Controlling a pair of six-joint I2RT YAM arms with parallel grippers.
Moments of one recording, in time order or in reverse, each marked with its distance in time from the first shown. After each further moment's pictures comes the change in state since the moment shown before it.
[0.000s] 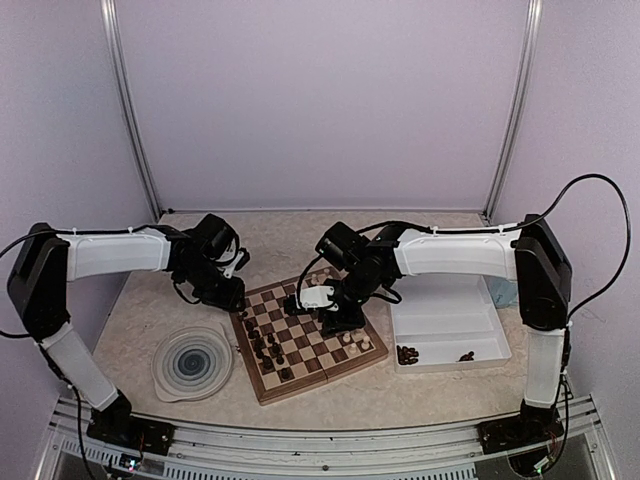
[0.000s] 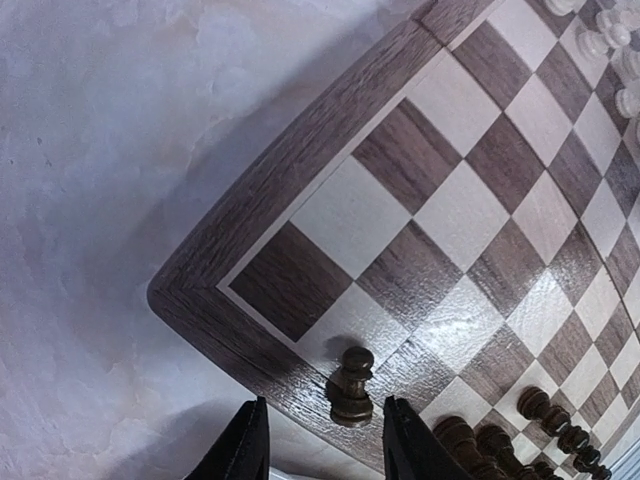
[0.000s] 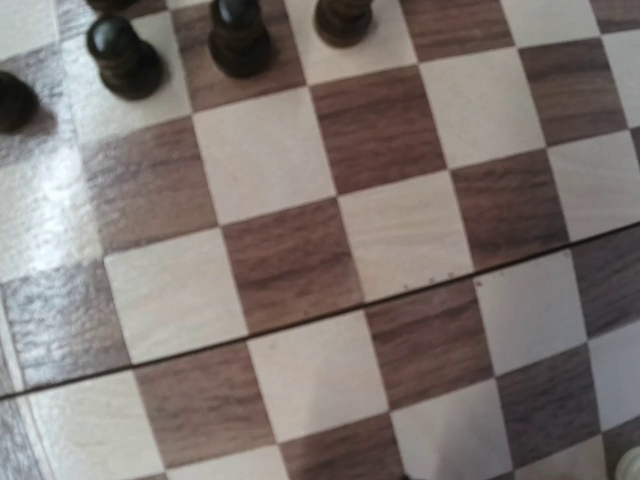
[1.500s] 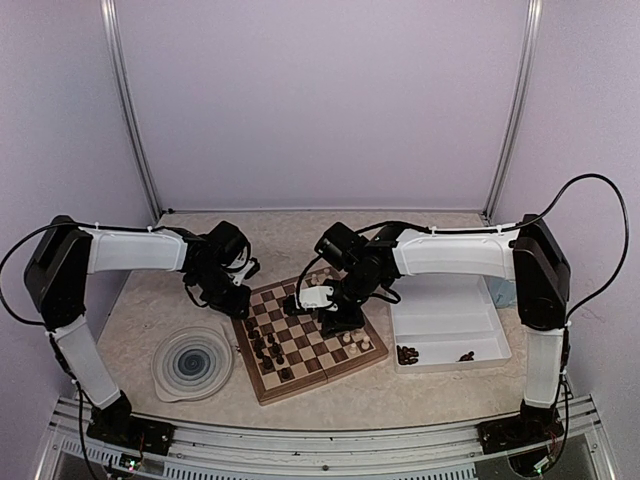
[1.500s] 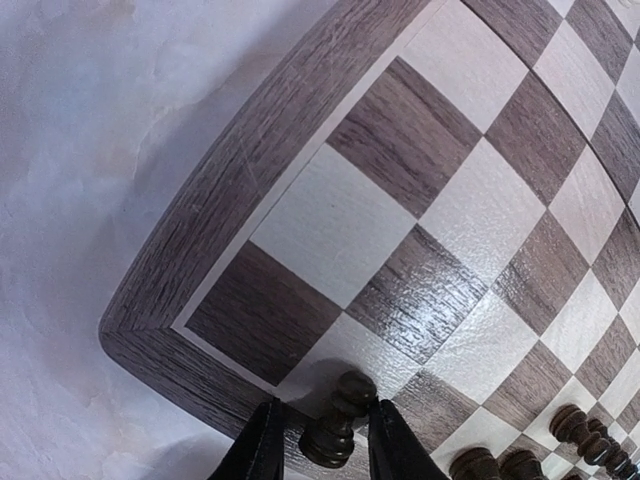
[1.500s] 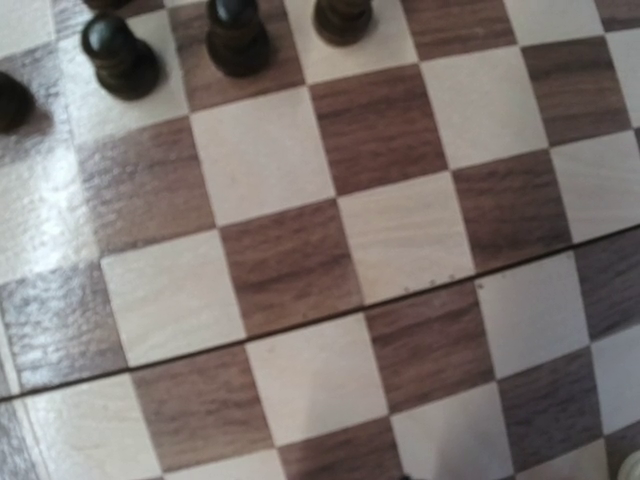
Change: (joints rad) left arm -0.027 0.121 0.043 -0.019 -0.009 0.061; right arm 0.000 0.009 0.009 -0.005 0.000 0.000
